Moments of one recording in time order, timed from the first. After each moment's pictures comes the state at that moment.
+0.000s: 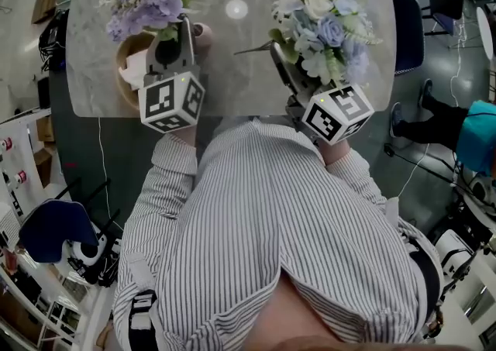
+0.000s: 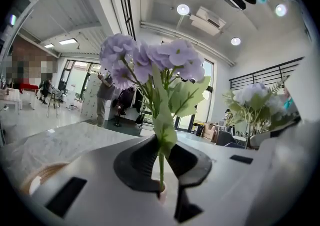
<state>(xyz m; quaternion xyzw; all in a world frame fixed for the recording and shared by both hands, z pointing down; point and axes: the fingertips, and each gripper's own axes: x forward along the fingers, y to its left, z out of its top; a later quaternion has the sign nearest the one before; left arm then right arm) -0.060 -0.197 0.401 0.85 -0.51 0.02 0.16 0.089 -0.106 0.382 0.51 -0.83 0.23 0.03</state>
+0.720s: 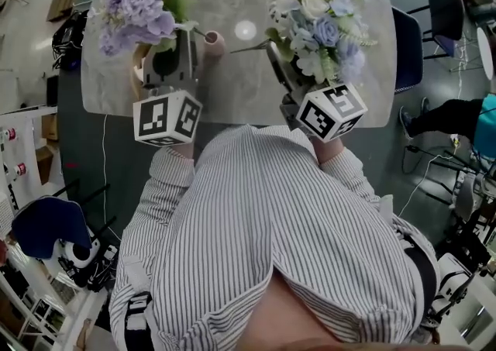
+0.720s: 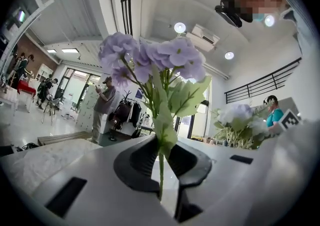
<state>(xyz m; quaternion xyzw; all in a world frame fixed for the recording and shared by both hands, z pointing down) -0.068 -0.170 0.330 0.86 -0.50 -0.06 0.11 0.082 -0.115 0.360 0.49 -0.85 0.20 0.00</state>
